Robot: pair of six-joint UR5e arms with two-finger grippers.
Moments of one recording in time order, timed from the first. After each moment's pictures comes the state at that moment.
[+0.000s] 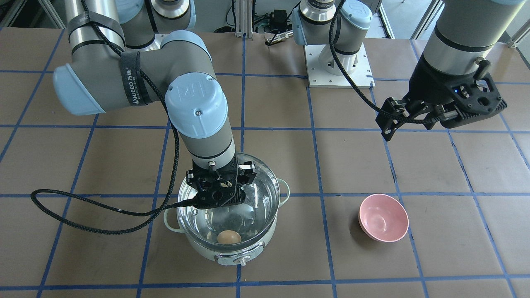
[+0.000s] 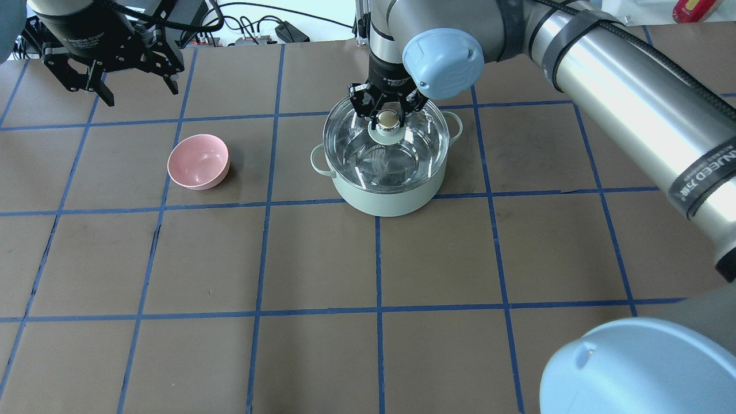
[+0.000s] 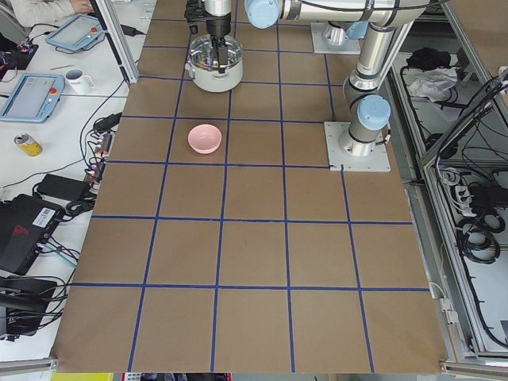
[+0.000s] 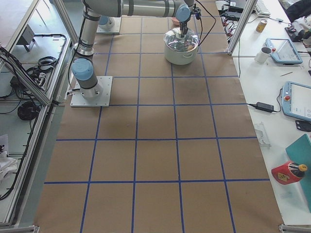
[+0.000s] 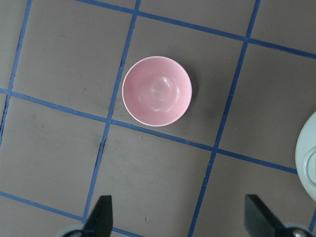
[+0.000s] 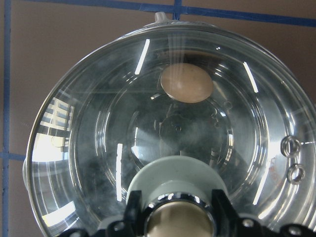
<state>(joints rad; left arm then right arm) -1.48 -1.67 -1.42 -1.55 1.67 -0.14 1.86 -1.10 1.31 -1.81 -1.49 0.17</state>
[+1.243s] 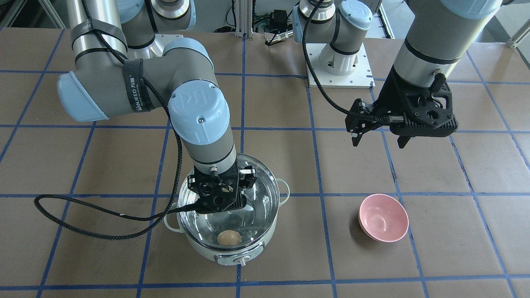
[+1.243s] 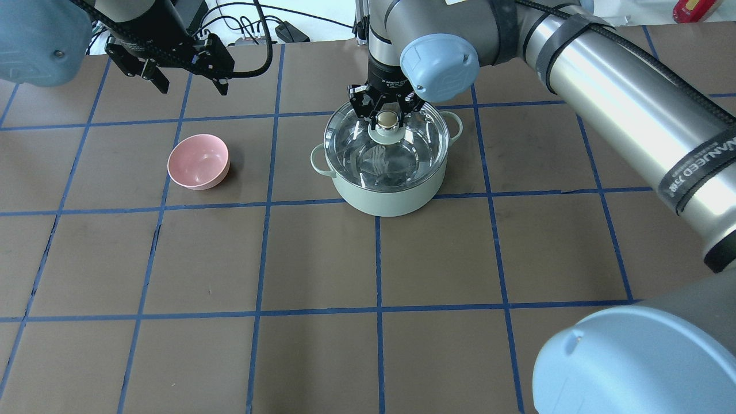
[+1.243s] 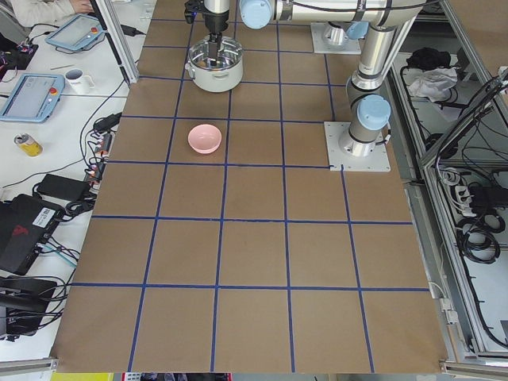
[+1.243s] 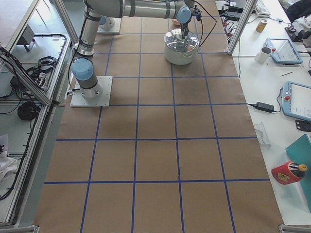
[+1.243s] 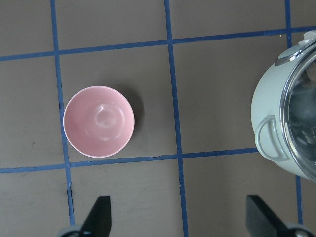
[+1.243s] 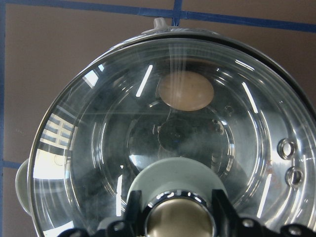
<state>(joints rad) -1.56 -1.69 -1.45 -1.43 1.60 0.09 1.86 -1.08 1.30 -1.84 -1.50 0.17</state>
